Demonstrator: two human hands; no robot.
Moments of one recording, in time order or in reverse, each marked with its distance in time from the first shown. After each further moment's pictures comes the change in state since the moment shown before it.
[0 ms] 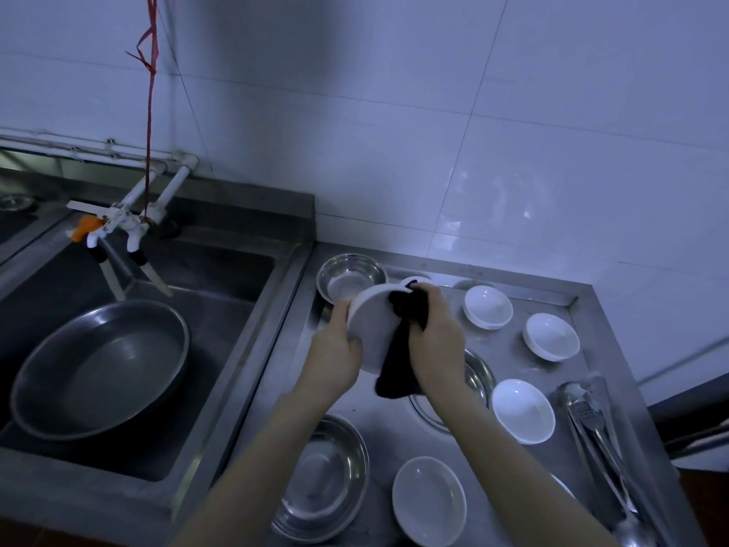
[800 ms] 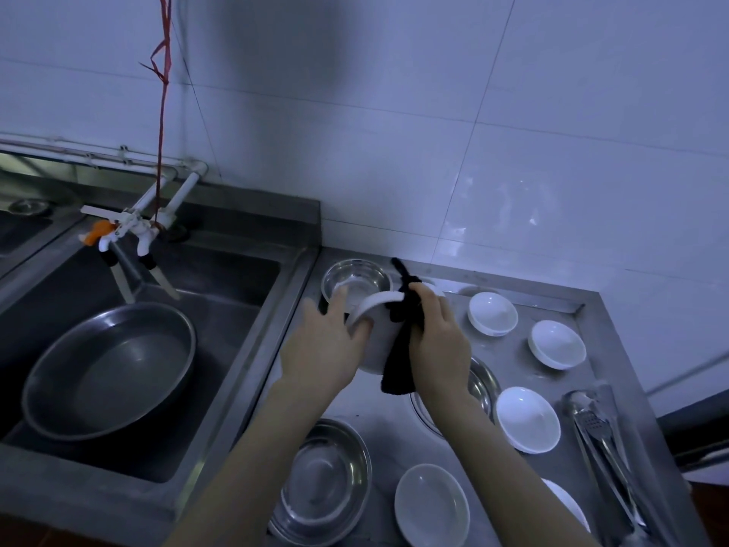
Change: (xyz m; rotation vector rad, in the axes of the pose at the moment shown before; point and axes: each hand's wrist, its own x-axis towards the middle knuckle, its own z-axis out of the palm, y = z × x) left_hand -0.002 0.024 -0.025 0.470 0.072 -0.043; right_hand -0.002 0.004 0.001 -0.215 0.086 -0.165
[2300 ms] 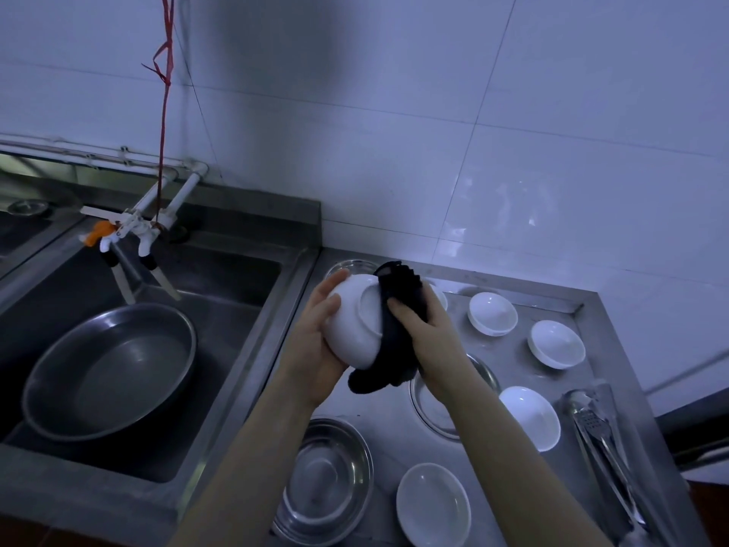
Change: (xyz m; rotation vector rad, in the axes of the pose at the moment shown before) left_hand -0.003 -0.007 -0.006 -1.754 -0.268 -0.167; right_hand 0.009 -0.031 -0.021 0.975 -0.388 0.388
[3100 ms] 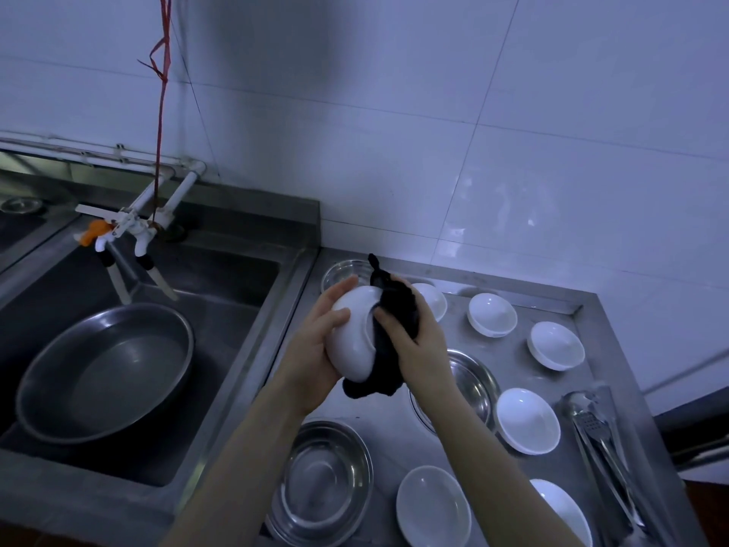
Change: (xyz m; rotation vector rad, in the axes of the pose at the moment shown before) left_hand 0.001 0.000 -0.009 0.179 -0.034 -0.037; right_hand -0.001 0.016 0.013 -0.188 0.099 -0.235
